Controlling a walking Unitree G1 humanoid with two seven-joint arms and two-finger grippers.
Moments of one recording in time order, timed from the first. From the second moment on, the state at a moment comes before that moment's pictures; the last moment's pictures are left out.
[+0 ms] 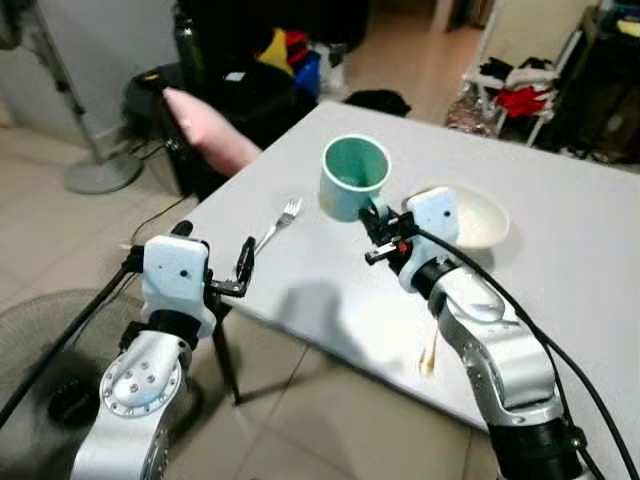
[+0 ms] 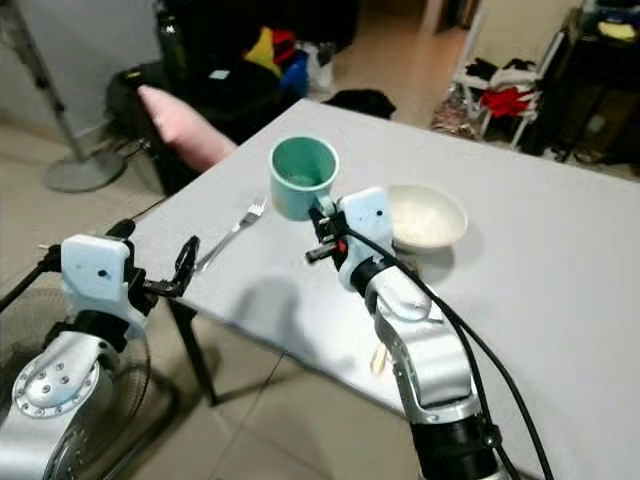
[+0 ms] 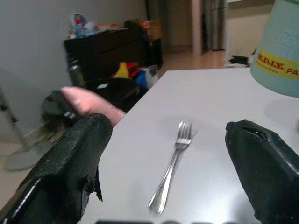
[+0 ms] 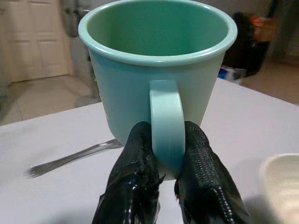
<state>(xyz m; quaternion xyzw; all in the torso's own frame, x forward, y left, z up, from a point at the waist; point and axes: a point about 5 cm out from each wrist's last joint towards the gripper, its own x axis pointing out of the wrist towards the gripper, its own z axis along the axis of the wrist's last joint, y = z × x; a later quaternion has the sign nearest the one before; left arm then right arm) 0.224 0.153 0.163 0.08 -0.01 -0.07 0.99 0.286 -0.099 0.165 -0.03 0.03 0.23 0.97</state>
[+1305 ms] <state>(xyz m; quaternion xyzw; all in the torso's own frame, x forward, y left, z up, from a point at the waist) 0.198 0.145 0.167 0.09 0.02 -0.22 0.97 0.380 -0.073 0.126 -0.09 0.14 0.10 0.98</state>
